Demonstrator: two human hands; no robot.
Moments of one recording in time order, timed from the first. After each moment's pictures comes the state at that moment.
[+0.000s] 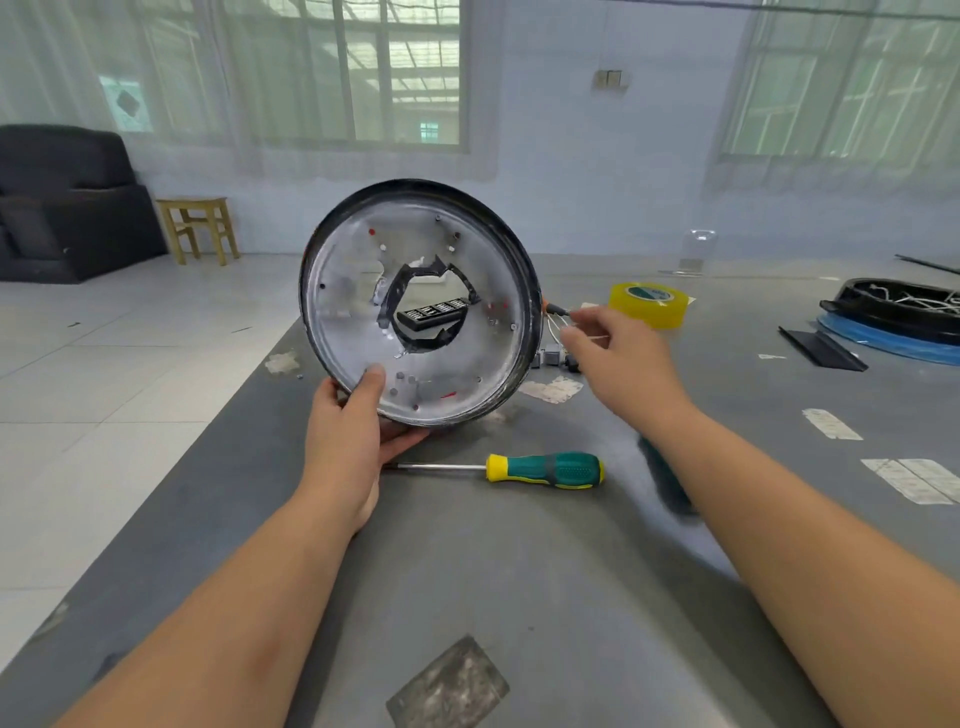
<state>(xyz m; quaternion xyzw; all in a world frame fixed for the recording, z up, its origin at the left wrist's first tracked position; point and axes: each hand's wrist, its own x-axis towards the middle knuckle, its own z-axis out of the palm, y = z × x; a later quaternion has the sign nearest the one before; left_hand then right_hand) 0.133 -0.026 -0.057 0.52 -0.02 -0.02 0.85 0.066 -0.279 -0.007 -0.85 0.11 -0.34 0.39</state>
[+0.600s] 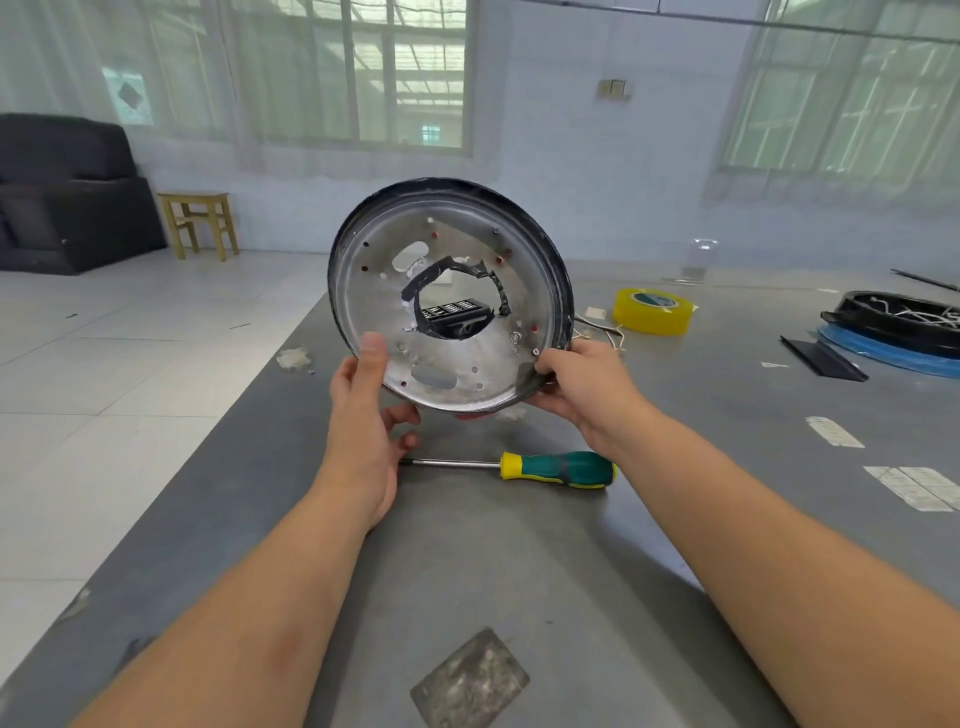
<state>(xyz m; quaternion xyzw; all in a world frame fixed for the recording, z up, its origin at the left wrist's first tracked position) 0.118 -0.021 -0.047 0.50 -0.05 -0.05 0.86 0.078 -0.220 -0.009 -0.63 0.17 -0.20 0.73</state>
